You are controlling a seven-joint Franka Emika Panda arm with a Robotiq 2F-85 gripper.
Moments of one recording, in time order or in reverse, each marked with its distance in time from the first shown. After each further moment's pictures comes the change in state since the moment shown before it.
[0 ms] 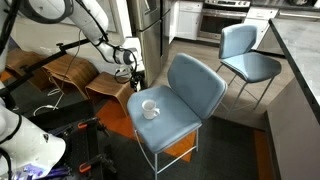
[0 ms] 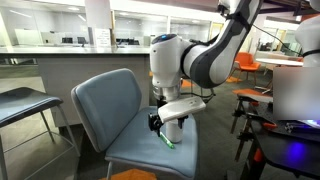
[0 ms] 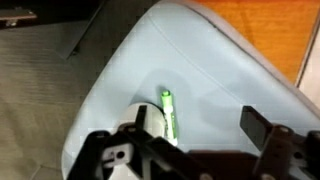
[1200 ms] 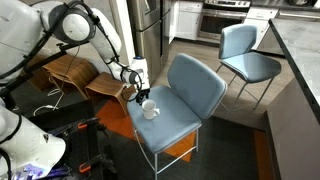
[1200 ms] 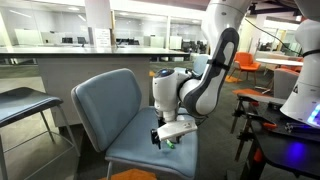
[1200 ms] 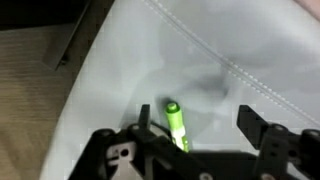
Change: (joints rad) arm -0.003 0.244 -0.077 0.081 0.095 0.184 -0.044
